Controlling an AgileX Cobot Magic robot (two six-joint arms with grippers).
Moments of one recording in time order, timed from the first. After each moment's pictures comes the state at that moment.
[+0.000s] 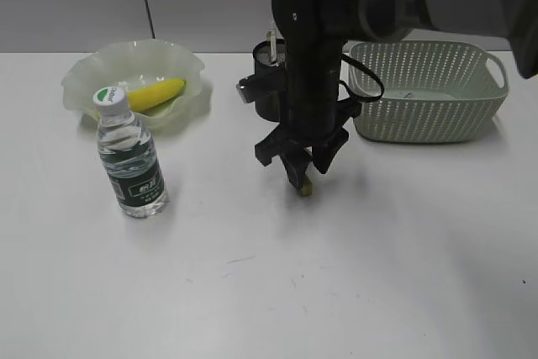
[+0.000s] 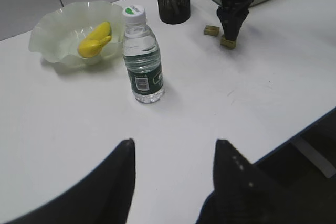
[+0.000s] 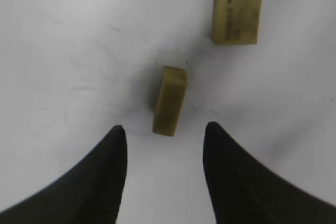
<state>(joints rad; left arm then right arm) -0.40 -0.01 -0.54 -0.13 1.07 0.17 0.62 2.31 -1.81 0.00 1.15 0.01</state>
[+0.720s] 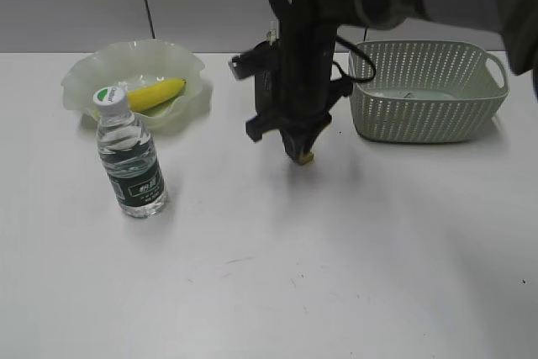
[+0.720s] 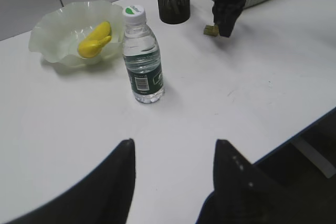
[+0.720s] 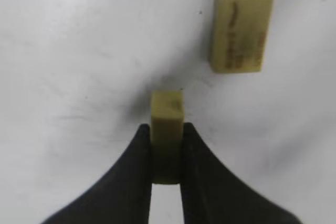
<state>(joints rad) -0.40 -0.01 -0.54 -0.13 1.07 0.17 0.62 2.35 -1.90 -0.01 1.14 0.01</state>
